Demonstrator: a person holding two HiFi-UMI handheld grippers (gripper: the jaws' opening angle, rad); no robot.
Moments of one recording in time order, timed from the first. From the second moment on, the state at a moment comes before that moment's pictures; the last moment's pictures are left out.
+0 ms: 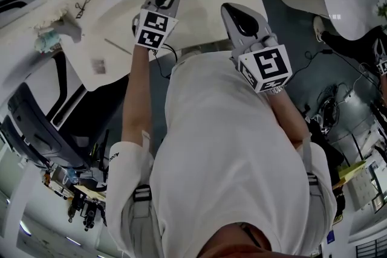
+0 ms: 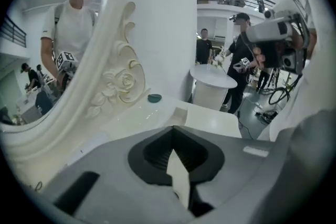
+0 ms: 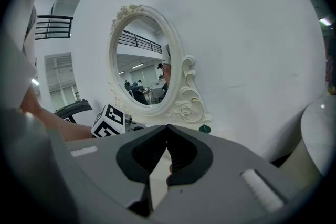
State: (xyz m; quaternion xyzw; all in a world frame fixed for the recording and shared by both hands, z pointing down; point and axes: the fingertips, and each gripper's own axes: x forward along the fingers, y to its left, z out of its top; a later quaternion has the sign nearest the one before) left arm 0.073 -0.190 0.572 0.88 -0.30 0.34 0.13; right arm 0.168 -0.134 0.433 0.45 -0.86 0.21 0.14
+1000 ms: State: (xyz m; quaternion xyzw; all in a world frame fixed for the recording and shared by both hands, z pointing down) left arm -0.052 -0.075 0.432 0.86 -0.48 0.09 0.13; right arm 0.019 -0.090 0.413 0.40 -0.89 0.18 0.12
